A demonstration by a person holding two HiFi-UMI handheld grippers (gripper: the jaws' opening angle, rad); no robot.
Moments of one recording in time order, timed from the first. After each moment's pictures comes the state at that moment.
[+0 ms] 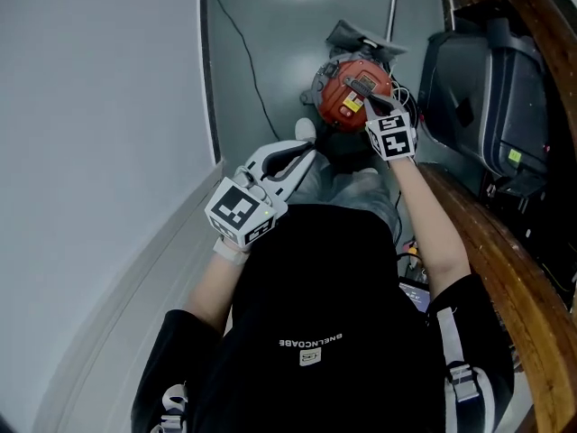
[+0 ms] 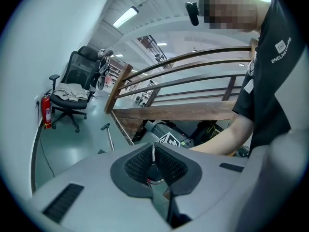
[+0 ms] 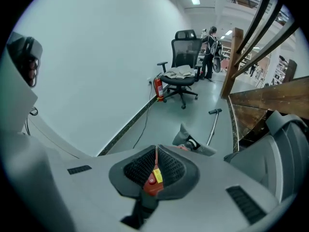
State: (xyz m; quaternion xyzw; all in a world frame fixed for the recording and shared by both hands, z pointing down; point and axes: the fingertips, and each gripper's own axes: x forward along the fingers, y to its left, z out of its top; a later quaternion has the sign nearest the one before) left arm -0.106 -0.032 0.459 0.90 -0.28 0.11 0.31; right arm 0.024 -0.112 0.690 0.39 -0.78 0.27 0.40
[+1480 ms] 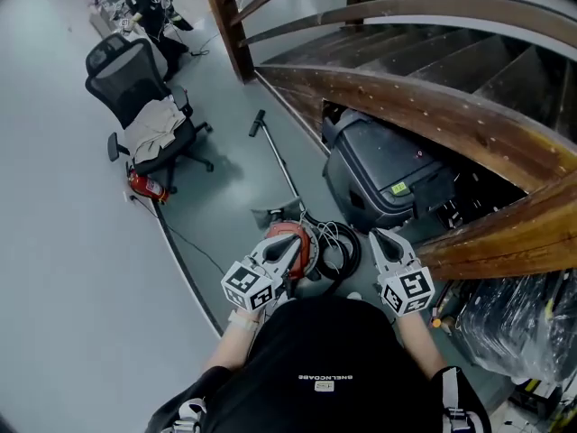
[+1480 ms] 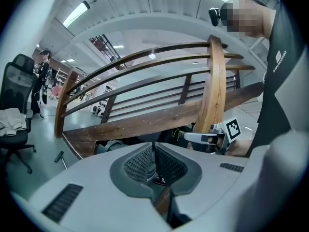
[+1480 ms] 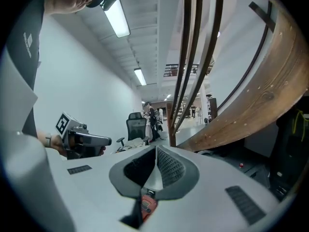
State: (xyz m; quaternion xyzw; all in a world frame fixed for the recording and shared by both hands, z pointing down) left arm 0.144 0.014 0.278 0.98 -0.07 0.07 0.17; right arm 0.286 0.095 0.265 0.69 -0.71 0.13 0.04
